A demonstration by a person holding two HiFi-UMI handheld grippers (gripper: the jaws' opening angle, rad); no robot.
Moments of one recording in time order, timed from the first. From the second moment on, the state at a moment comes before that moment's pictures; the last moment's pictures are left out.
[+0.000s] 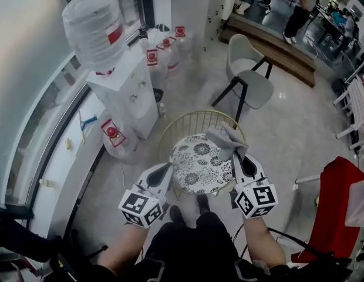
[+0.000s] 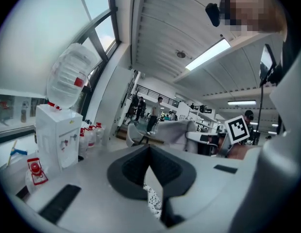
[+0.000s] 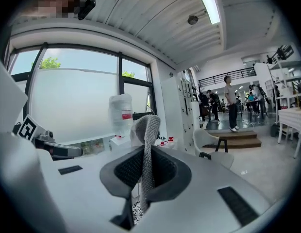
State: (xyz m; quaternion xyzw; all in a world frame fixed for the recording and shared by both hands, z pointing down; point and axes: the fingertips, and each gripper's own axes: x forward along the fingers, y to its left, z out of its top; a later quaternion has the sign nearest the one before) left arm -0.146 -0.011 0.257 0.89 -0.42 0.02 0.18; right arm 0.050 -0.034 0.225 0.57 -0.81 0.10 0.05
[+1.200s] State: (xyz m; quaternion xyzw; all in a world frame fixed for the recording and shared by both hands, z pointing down) left arm -0.111 -0.080 0.429 0.82 -0.47 0.12 0.30; right arm -0.009 -0.155 0.475 0.41 -0.87 0.22 0.15
